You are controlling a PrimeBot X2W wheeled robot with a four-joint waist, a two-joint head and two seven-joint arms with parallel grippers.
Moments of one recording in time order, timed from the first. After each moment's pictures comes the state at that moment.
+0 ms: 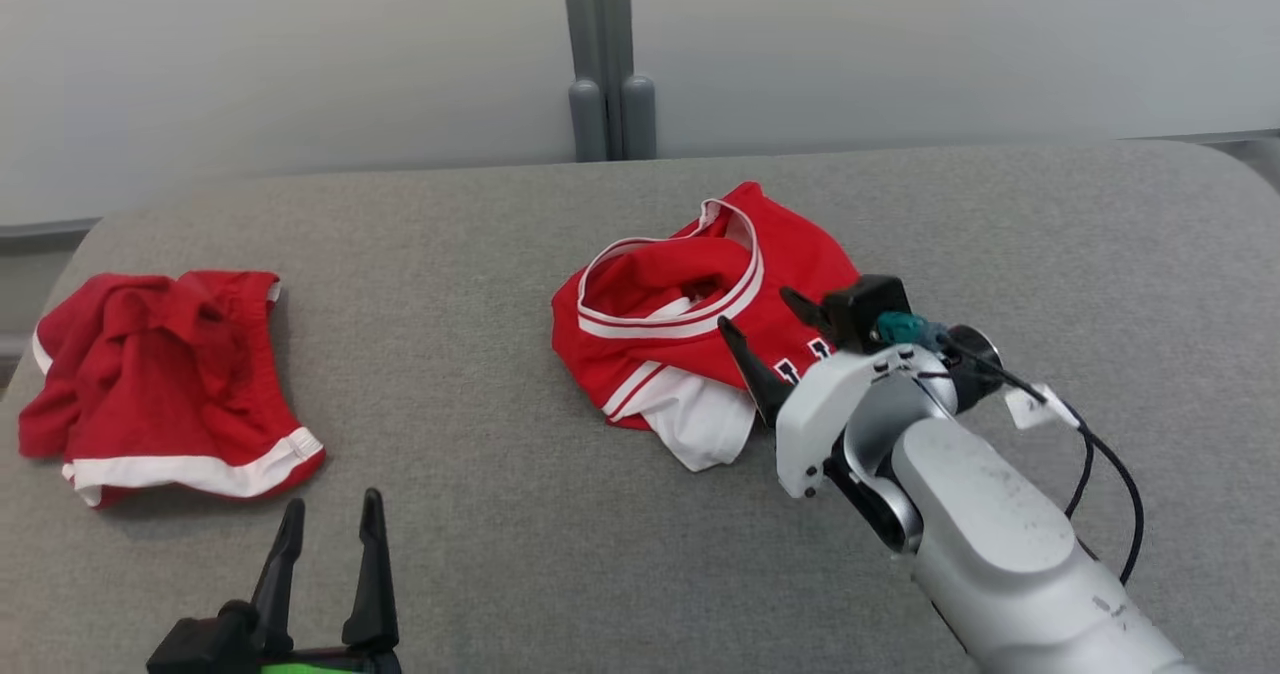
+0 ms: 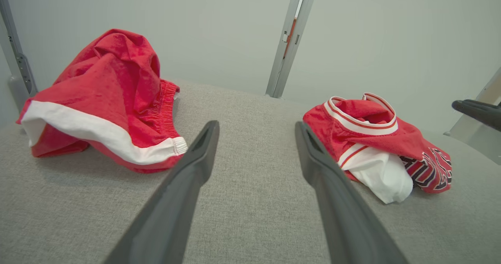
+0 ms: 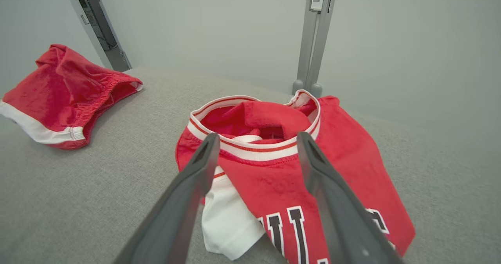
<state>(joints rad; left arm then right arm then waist) 0.14 0.05 -0.02 0.10 -0.33 -0.13 -0.26 -0.54 -0.06 0.46 0.59 0.29 0.13 -0.02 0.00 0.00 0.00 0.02</state>
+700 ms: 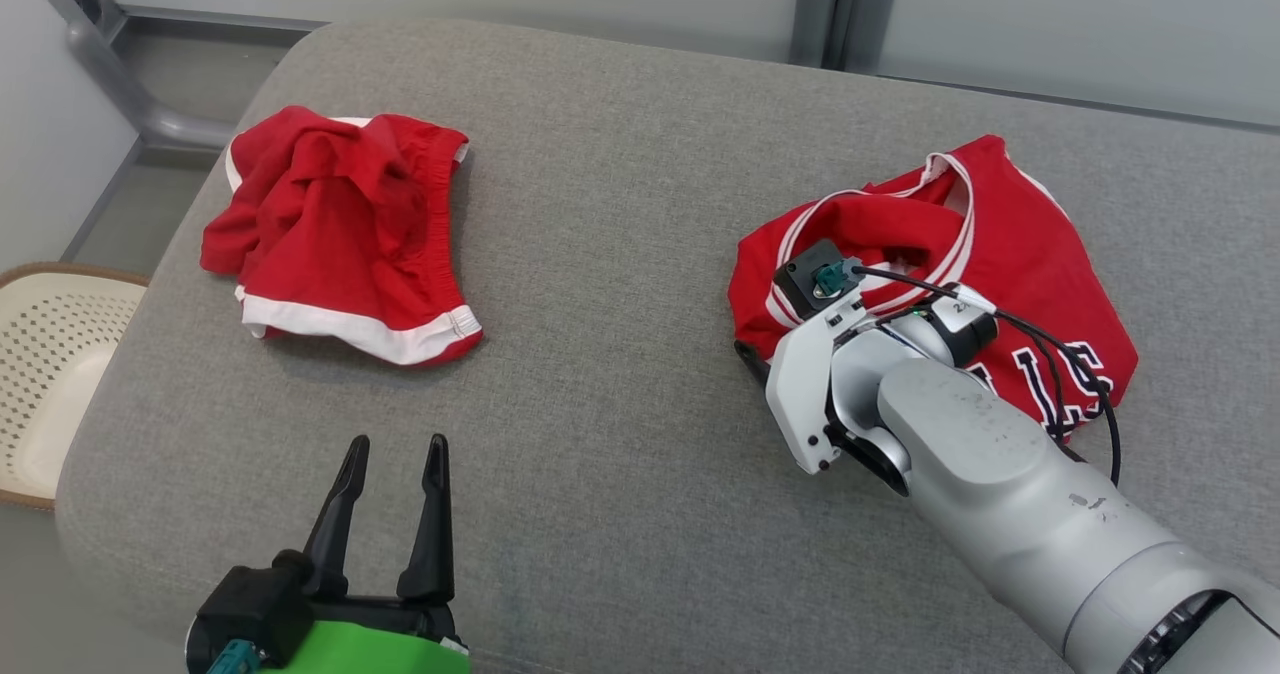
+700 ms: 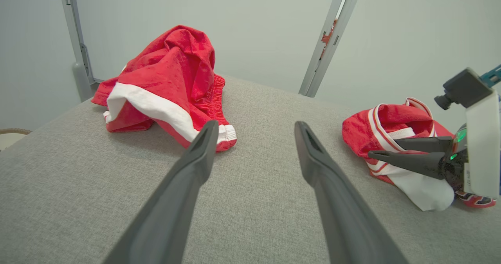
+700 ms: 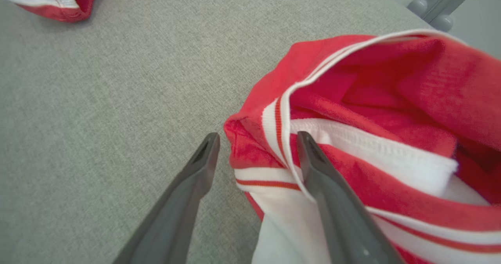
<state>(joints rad) 0.06 0.05 -0.14 0.05 -0.33 -0.13 -0.26 -0.84 -0.10 0.82 0.97 0.48 0.13 0.14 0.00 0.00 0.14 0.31</state>
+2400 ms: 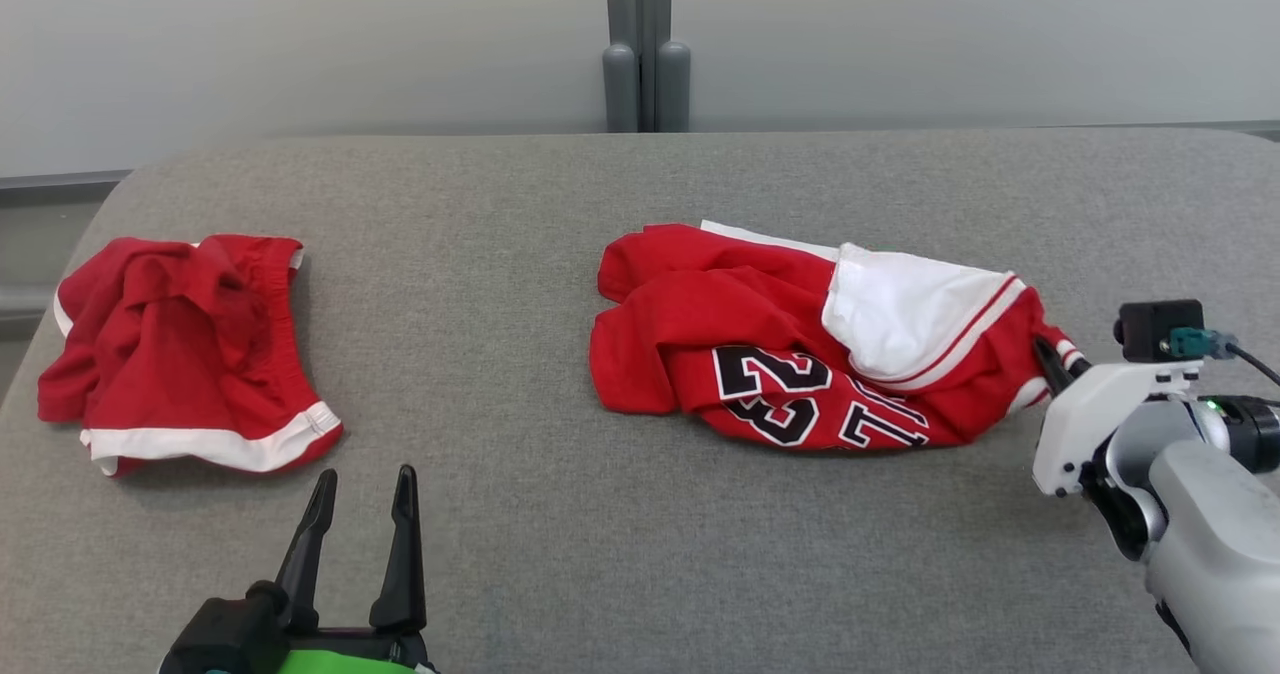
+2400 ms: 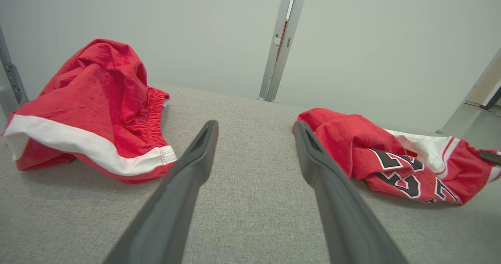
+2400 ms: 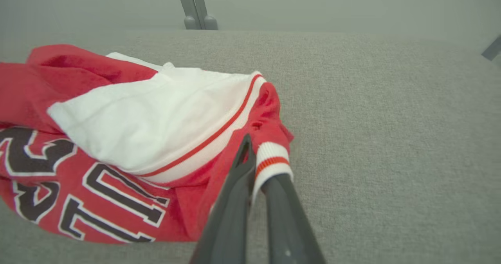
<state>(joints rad) 0.11 0.05 -0.09 0.05 -0.31 -0.13 -0.26 -0.56 -0.36 0.40 0.87 0.58 0.13 -0.07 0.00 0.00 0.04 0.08</state>
